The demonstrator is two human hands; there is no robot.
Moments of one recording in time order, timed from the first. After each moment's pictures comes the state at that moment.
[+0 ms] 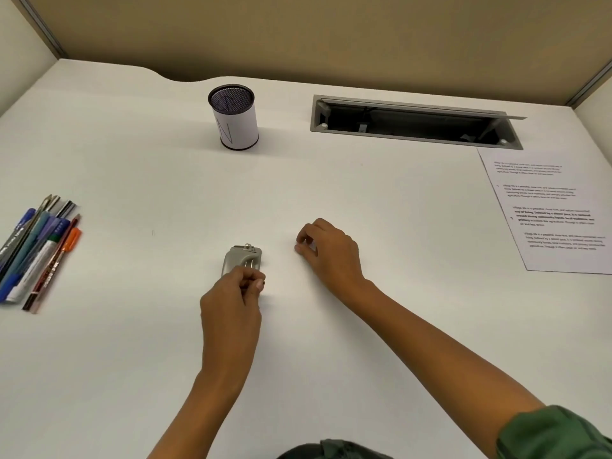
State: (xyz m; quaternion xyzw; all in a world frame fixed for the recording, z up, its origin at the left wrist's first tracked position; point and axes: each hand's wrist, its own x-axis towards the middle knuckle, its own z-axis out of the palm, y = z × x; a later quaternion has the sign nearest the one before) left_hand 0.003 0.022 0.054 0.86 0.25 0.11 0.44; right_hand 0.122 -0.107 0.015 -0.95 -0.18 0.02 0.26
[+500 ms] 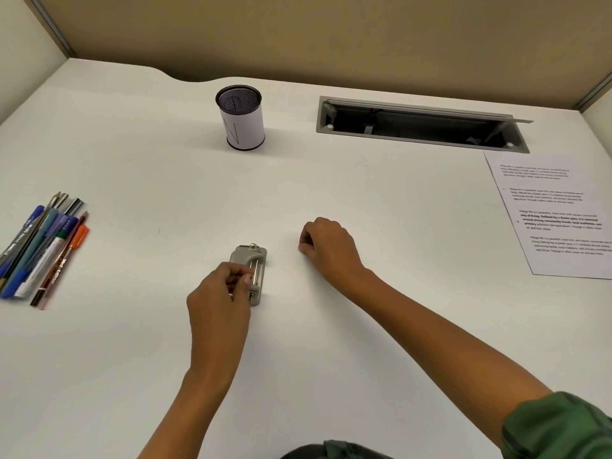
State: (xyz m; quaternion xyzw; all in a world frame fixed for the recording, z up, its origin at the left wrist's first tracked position) left_hand 0.002 0.037 0.059 0.83 0.29 0.12 0.45; right_hand 0.134 -0.095 0.028 -0.95 -0.20 0.08 0.20
